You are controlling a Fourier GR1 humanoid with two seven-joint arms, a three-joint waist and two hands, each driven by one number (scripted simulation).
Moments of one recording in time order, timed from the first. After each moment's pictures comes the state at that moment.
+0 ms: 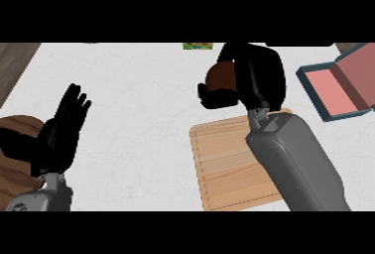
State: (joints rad) left arm -0.11 0.10 0.09 -1.67 0.10 0.08 0.23; right arm -0.72 -0.10 0.27 -1.48 1.04 0.00 0.64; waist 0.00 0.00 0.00
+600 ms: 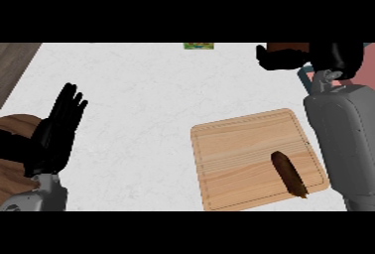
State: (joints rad) left arm -0.11 0.11 0.11 -1.68 0.11 0.06 0.24; right arm -0.78 -0.26 -0.01 -1.39 0.99 0.00 0.60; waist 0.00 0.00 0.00
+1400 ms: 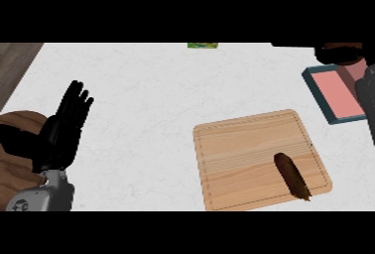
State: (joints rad) left arm -0.13 0.09 0.09 -1.66 0.10 0.07 0.23; right arm -0.88 -0.50 -0.18 -0.76 1.05 -0.26 0.26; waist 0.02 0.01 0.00
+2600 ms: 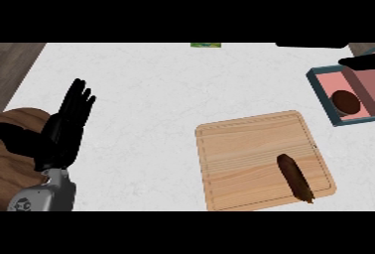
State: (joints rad) left arm -0.14 0.09 0.08 -1.67 0.09 0.07 0.24; right arm -0.96 -0.58 -0.45 -0.41 0.82 -0.41 -0.17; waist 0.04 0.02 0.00
